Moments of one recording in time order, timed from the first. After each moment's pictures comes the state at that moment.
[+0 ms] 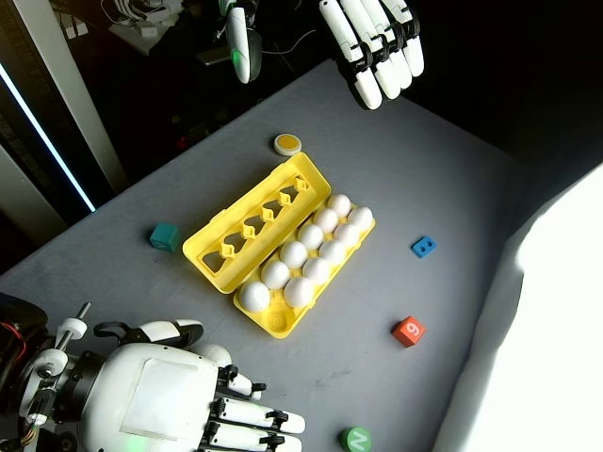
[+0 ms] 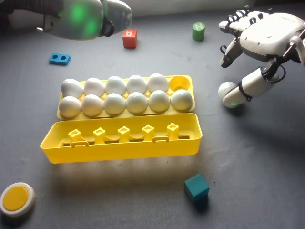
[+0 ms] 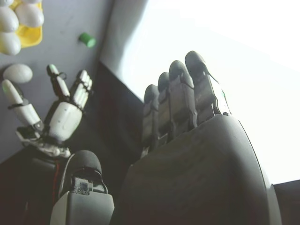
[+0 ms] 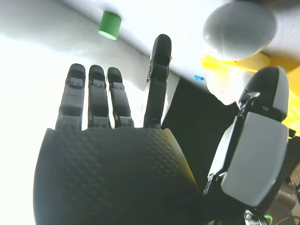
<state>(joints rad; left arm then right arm) -0.09 -0.73 0.51 -1.92 -0.88 2.99 -0.46 -1.23 1.38 0.60 0.40 -1.62</state>
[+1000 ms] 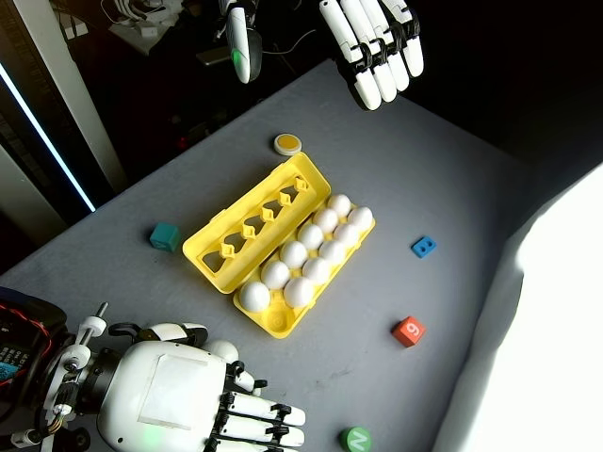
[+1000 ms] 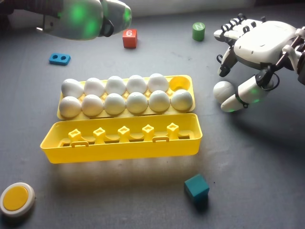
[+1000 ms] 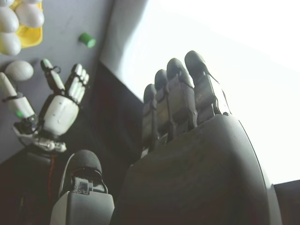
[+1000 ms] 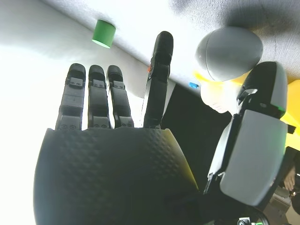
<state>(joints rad) -0.09 -0.73 0.51 -1.92 -0.88 3.00 -0.48 -1.27 1.39 0.60 0.41 -1.63</state>
